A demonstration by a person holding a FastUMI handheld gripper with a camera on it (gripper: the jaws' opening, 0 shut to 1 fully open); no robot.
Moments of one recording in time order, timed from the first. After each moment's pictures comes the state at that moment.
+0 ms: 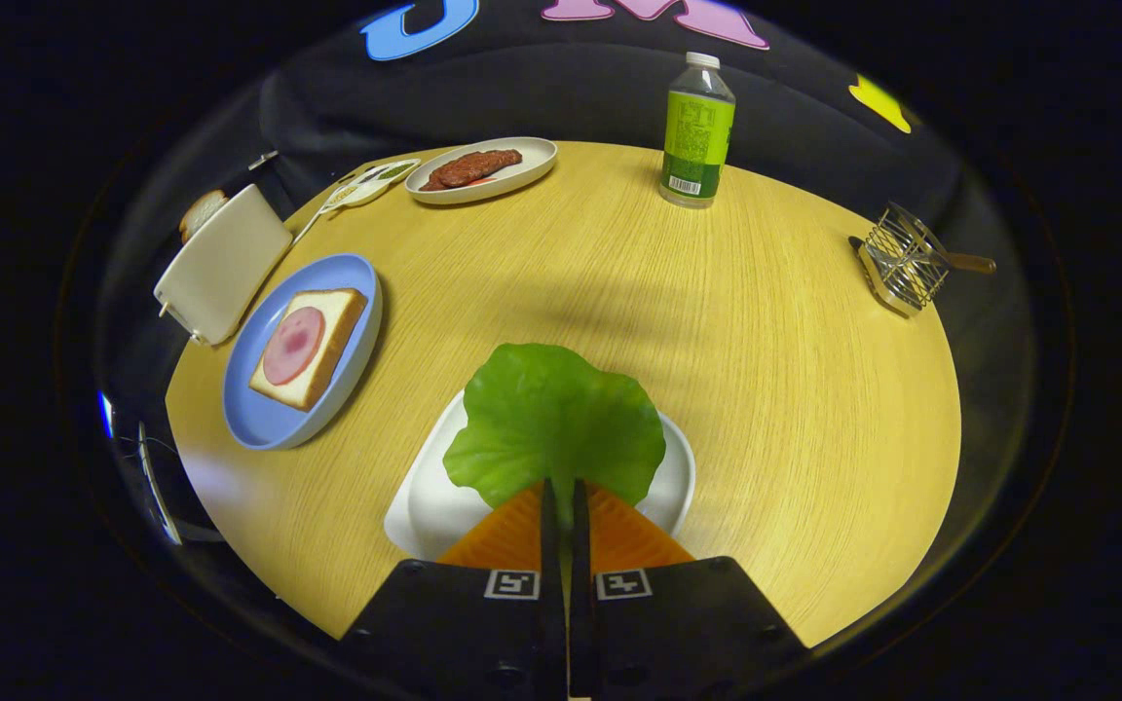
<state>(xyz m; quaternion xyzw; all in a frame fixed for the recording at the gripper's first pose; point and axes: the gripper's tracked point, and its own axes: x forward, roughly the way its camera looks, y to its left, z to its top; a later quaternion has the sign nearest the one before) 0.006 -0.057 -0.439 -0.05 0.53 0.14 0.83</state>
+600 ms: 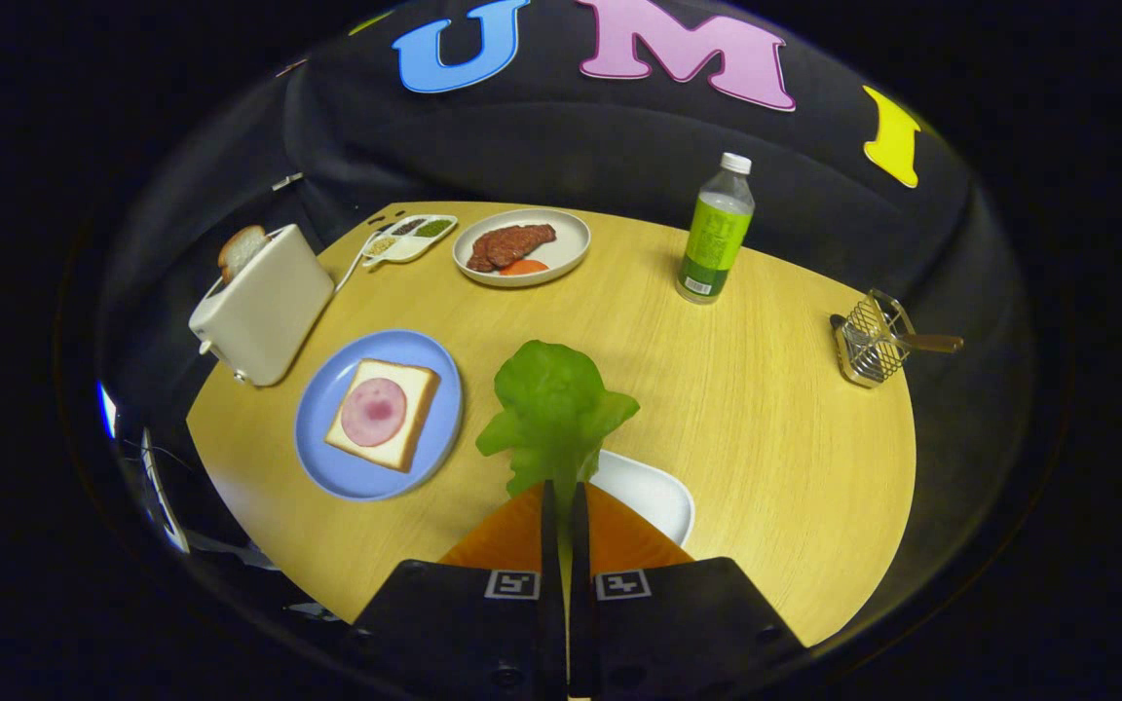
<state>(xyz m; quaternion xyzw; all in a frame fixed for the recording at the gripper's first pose) 0.025 0.008 -0.338 -0.04 0.48 0.16 0.86</state>
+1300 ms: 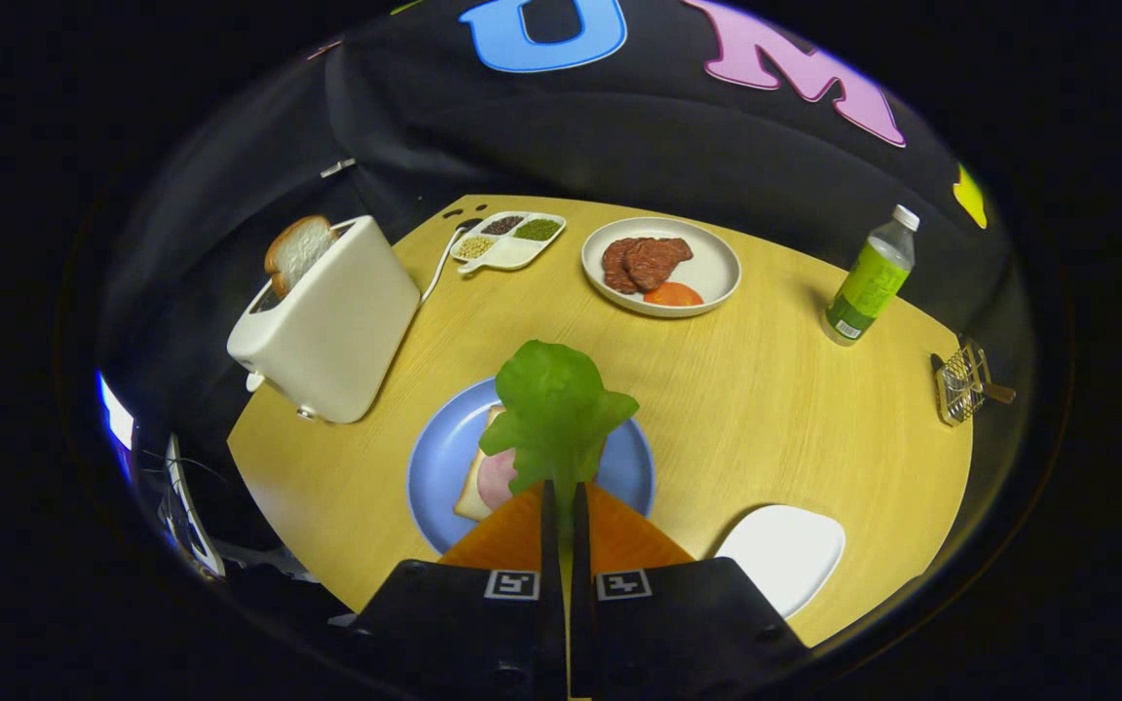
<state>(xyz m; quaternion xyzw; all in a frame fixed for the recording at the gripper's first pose) 0.032 0.161 -0.364 -0.04 0.50 0.22 0.84</state>
